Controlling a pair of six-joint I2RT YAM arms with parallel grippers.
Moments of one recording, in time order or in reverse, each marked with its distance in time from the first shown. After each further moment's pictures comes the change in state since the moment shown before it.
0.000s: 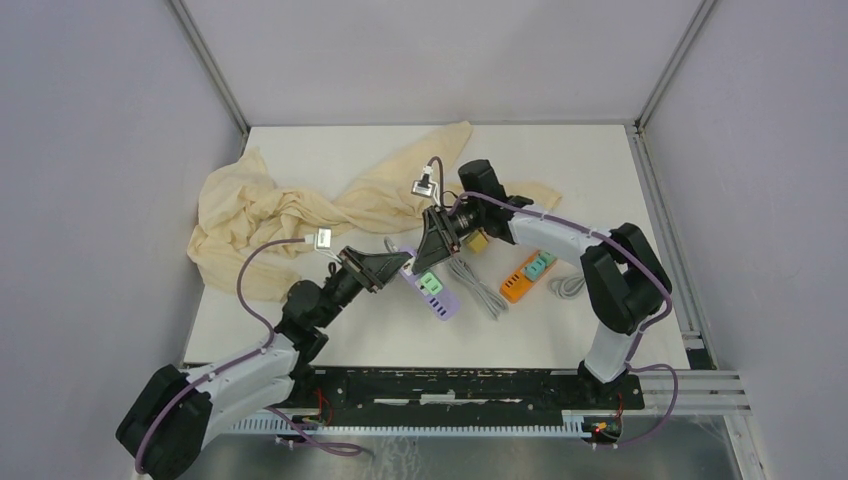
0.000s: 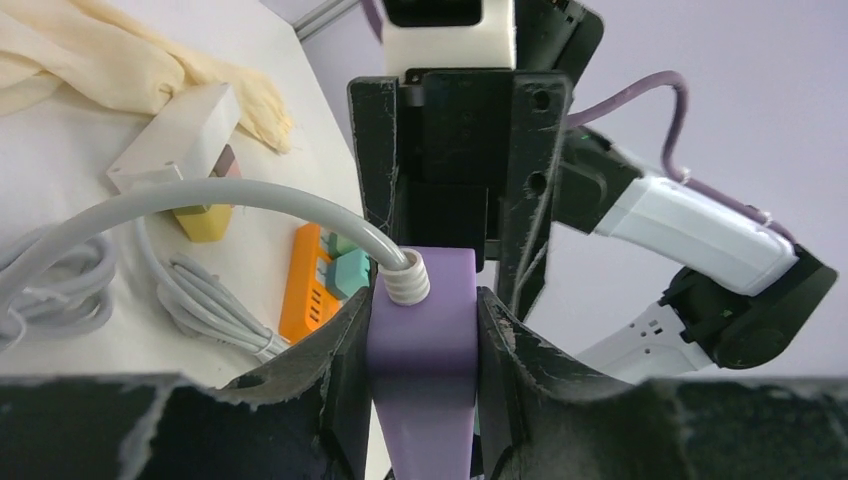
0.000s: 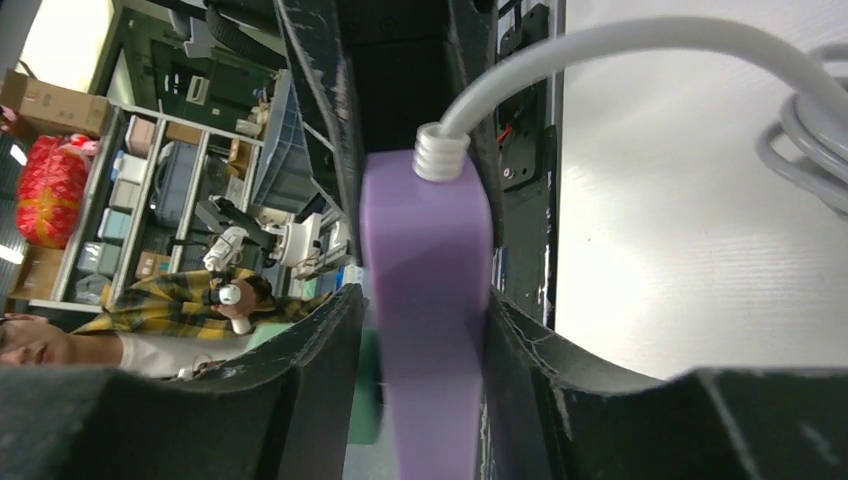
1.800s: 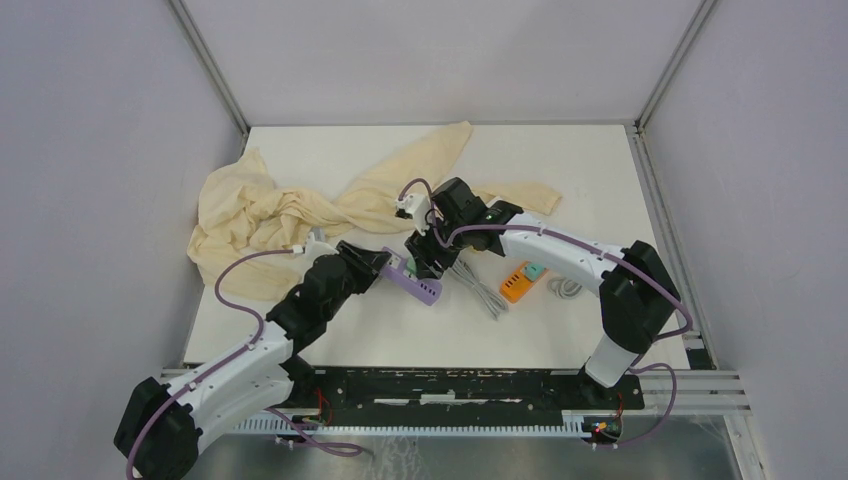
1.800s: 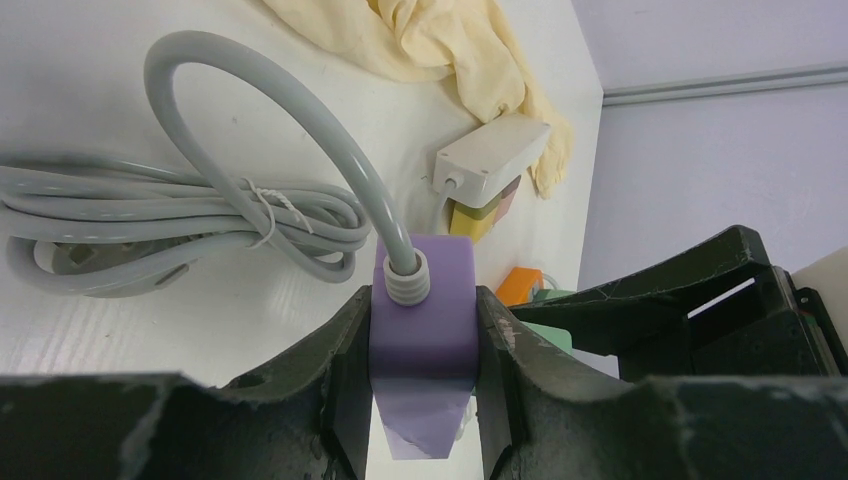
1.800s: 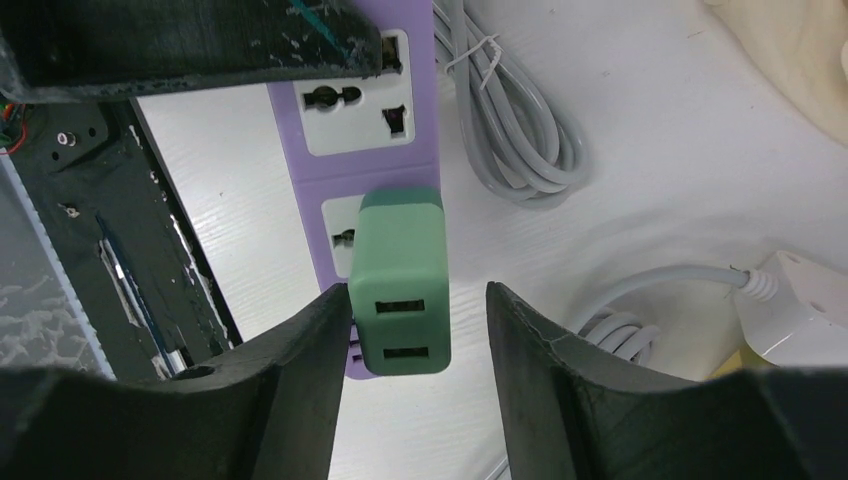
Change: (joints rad) left arm -0.004 -0.058 0.230 -0.889 -0.392 -0.165; right arm 0.188 -0.096 0.121 -0.565 0.954 -0.634
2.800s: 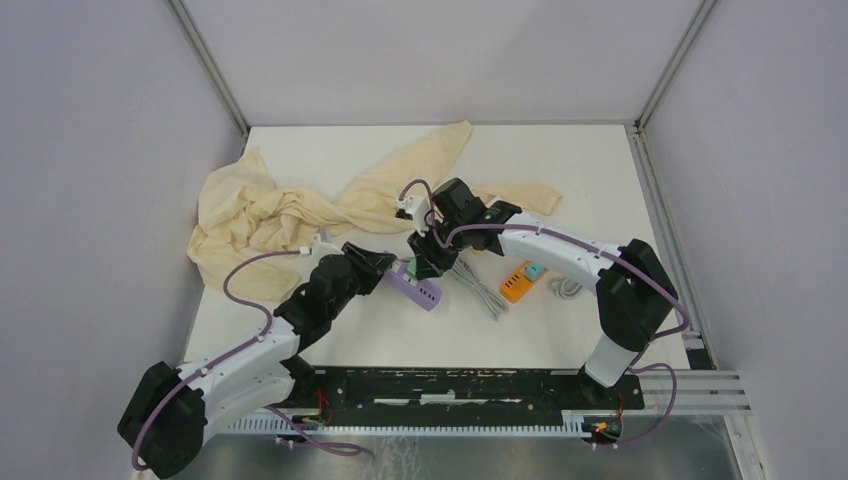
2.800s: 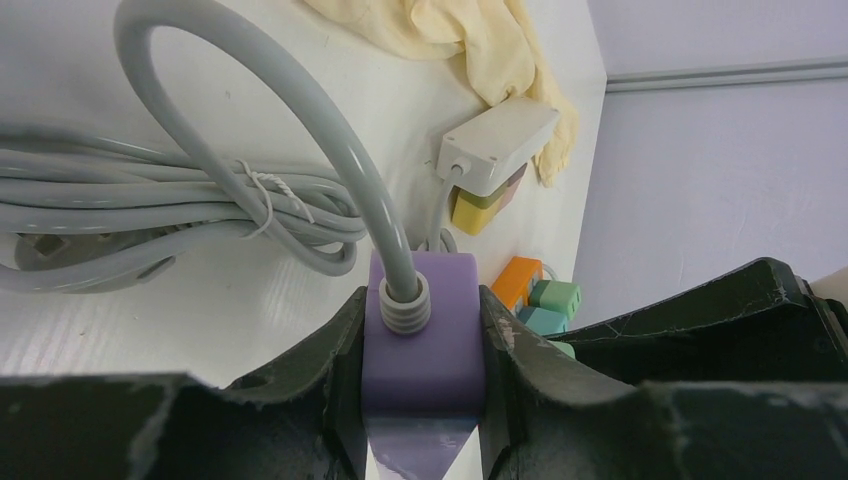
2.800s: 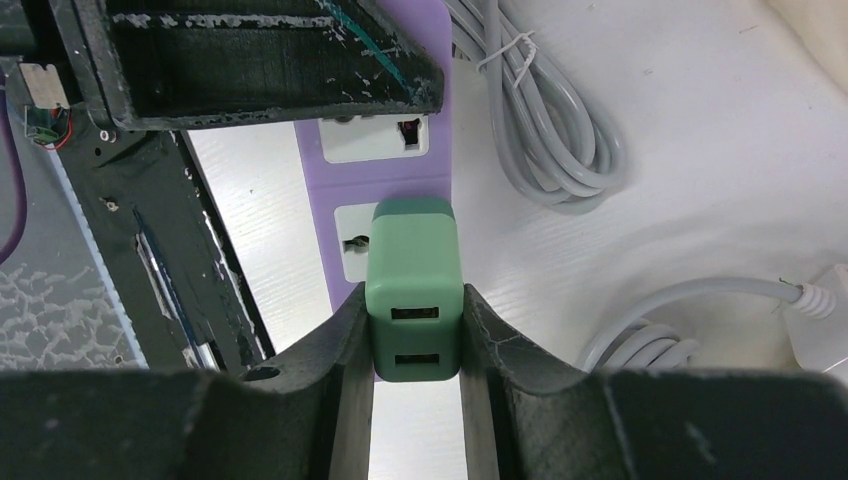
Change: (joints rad) left arm -0.003 0.086 -0.023 0.093 0.060 -0.040; right arm -0.005 0.017 0.003 0.002 -0.067 0.023
